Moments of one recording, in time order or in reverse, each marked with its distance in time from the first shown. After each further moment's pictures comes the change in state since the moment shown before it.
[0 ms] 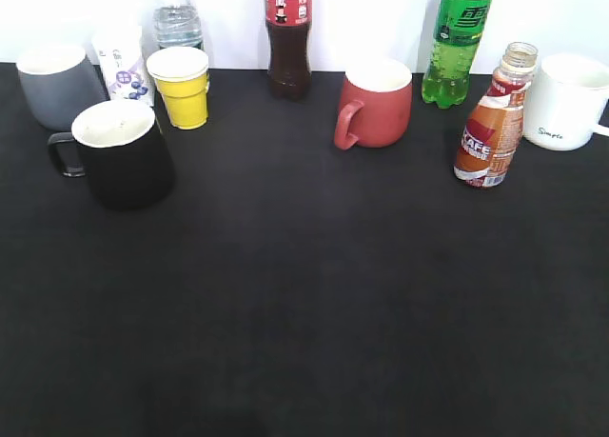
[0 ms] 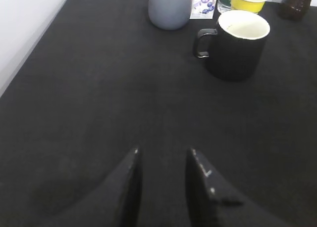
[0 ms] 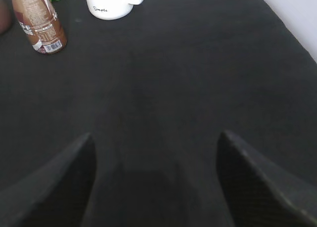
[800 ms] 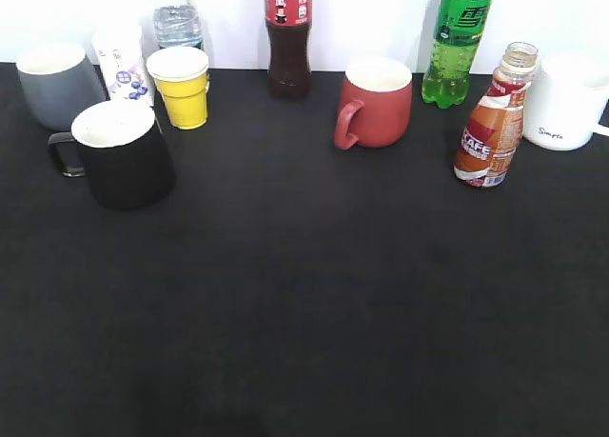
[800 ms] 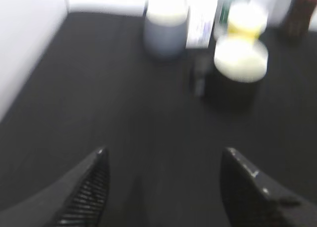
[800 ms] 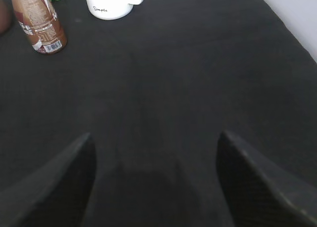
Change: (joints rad) left arm 0.000 0.362 -0.040 0.001 -0.384 0.000; right arm 0.000 0.000 0.000 0.000 0.000 0.000
